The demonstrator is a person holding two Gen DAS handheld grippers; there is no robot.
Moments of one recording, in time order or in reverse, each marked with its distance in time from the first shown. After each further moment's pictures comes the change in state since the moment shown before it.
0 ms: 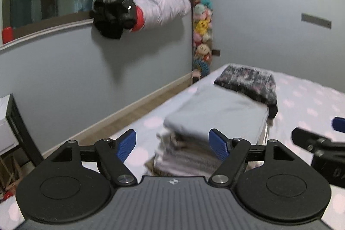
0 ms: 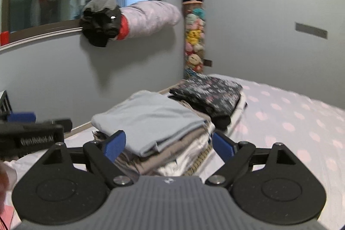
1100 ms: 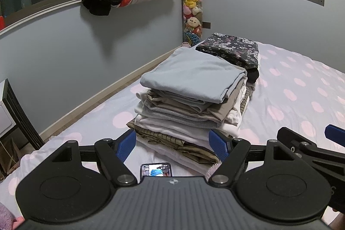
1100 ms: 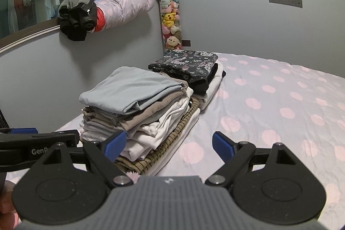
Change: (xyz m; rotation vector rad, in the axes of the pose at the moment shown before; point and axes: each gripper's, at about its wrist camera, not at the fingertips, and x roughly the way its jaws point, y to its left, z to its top) left arm -0.039 -0.040 -0.035 0.033 0.131 -0.030; right arm -0.043 -0.015 -0.047 0.122 0.075 -0.081
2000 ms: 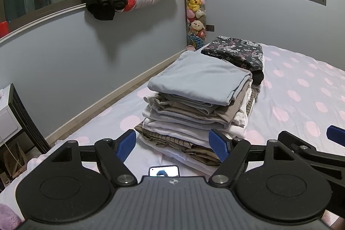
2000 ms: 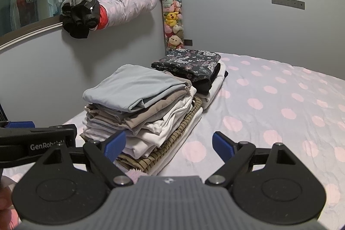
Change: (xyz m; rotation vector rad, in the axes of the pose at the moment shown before) left arm -0.003 0.012 0.002 0.016 -0.019 0.018; right arm 0.000 0.010 -0.002 -0.018 0.006 0.001
